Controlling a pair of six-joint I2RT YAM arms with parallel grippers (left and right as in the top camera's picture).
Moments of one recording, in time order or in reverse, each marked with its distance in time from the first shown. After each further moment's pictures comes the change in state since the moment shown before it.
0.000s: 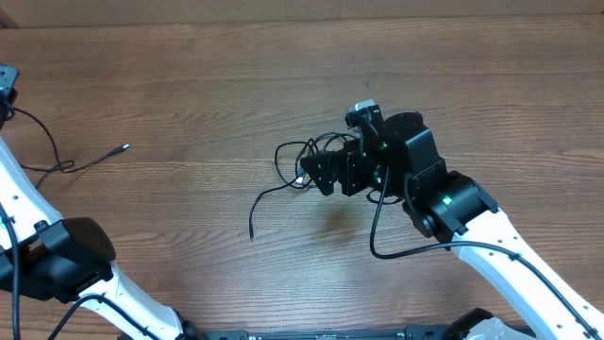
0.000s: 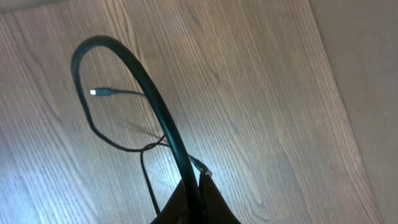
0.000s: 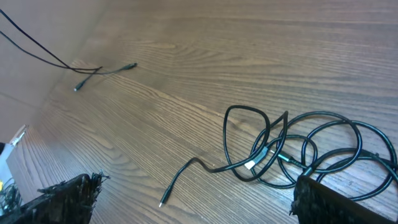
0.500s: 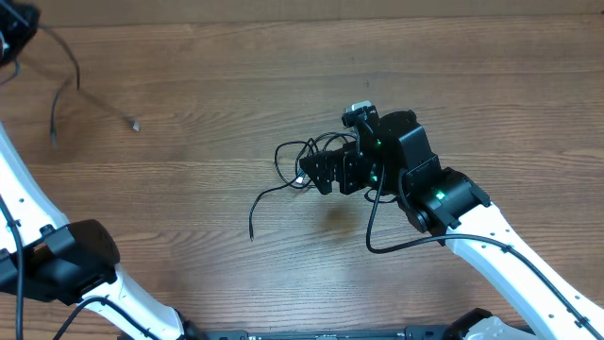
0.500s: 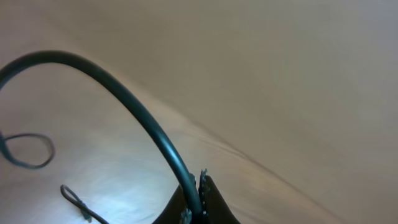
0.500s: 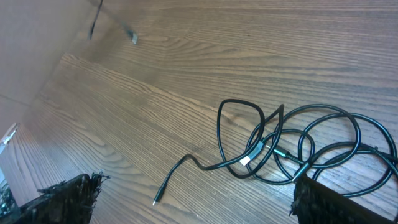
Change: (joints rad) left arm -0.036 -0.027 0.000 0.418 0.723 0.322; right arm 0.000 0.033 0.000 0.000 0.008 0.000
